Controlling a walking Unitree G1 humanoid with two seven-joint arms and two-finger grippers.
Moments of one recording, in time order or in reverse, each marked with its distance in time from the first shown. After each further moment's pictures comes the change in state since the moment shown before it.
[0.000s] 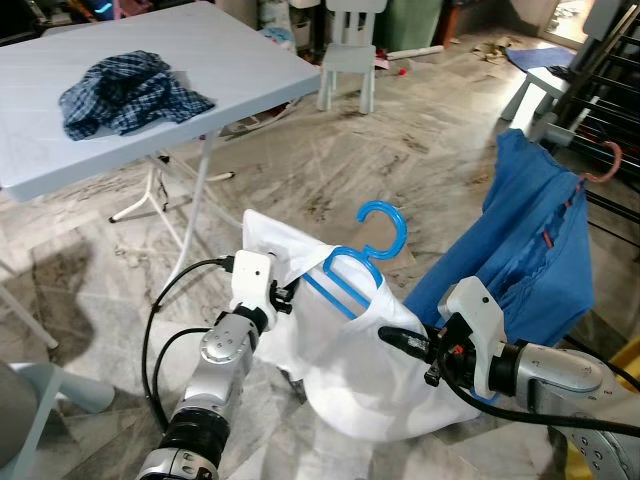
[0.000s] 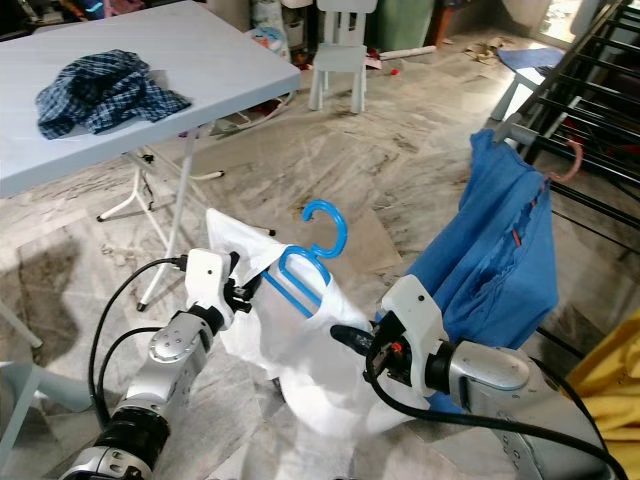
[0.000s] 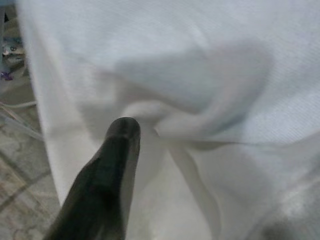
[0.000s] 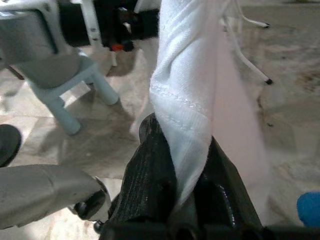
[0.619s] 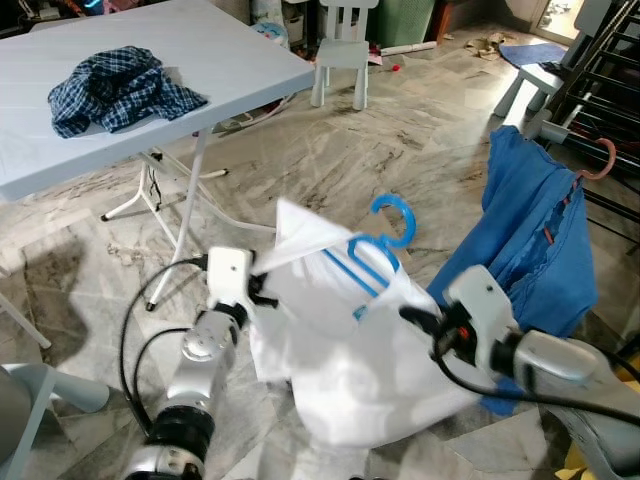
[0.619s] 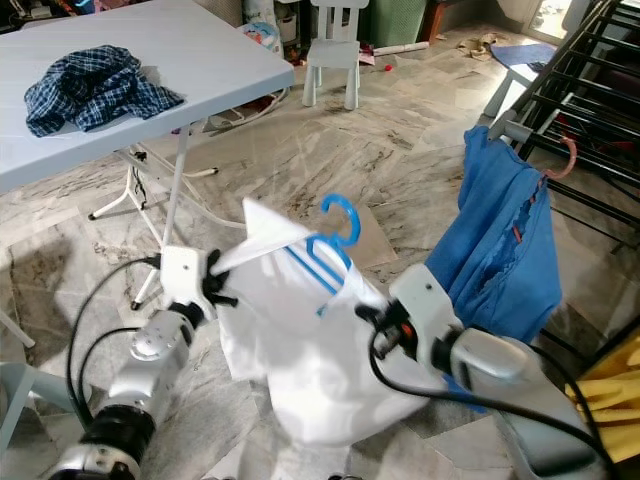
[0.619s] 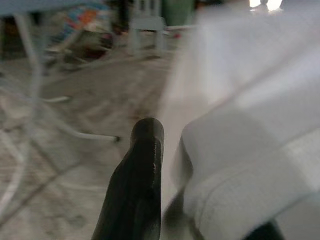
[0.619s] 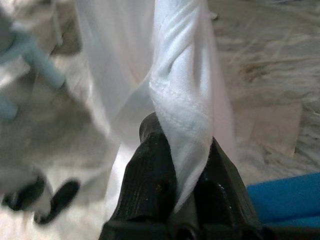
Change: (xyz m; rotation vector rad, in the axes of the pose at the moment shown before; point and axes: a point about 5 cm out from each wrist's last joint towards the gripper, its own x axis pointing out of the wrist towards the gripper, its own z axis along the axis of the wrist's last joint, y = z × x) left arm -0.002 0.038 0.011 0.032 -0.015 0.169; right arm -0.006 -0.024 -0.011 -0.142 0.064 -0.148
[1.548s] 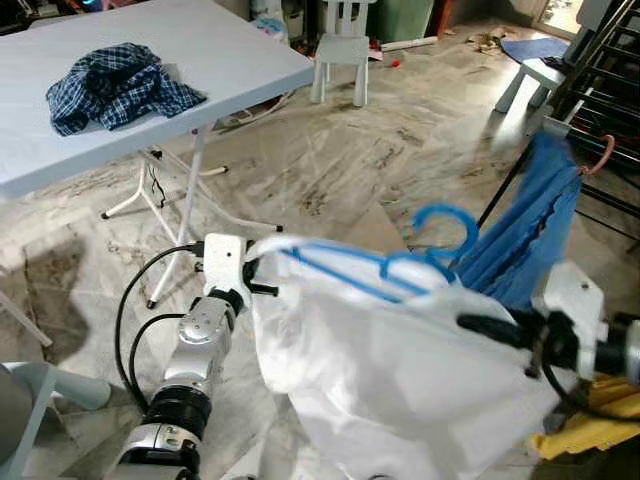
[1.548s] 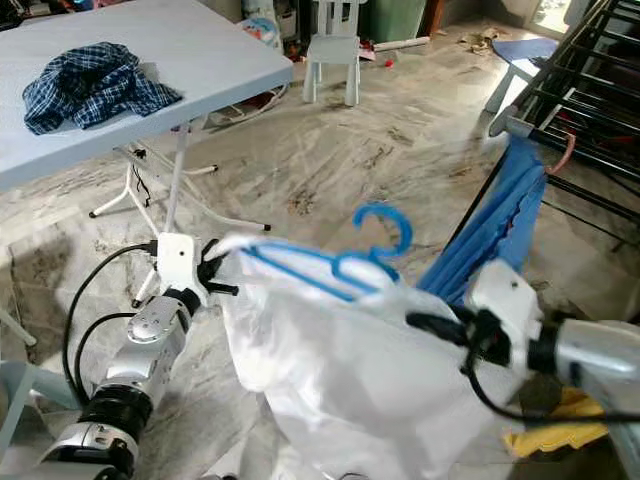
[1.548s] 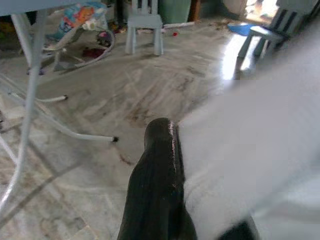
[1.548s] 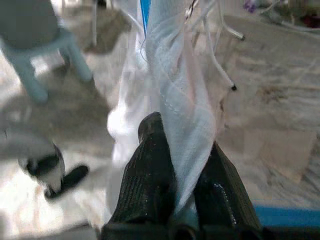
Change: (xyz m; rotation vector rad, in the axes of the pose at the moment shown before) left arm 0.008 -0.008 0.005 -0.030 0.002 -0.059; right arm -0.053 -0.040 0.014 -0.082 -0.080 0.141
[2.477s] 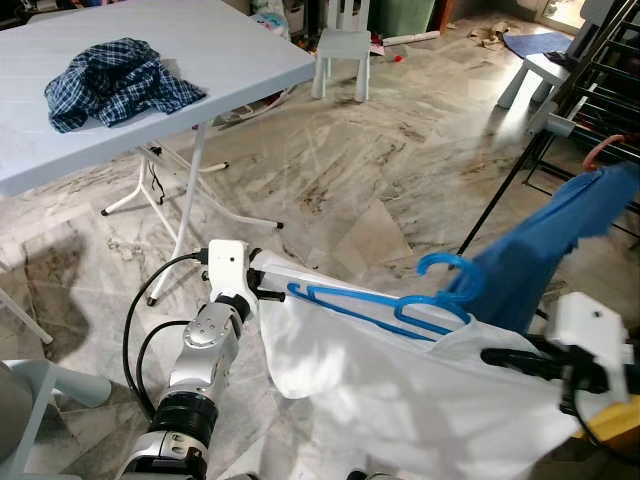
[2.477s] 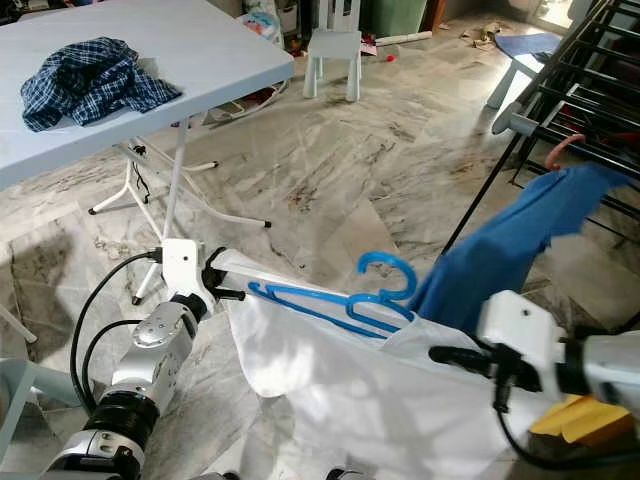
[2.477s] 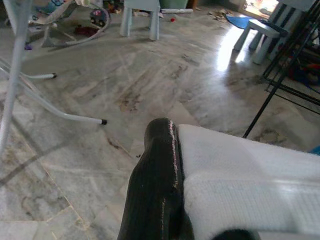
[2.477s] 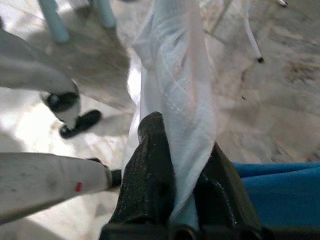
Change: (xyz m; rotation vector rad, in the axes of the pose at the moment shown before) left arm -0.003 -0.005 -0.009 -0.077 0.054 -0.002; right arm -0.032 0.004 -0.012 -0.134 0.187 0.137
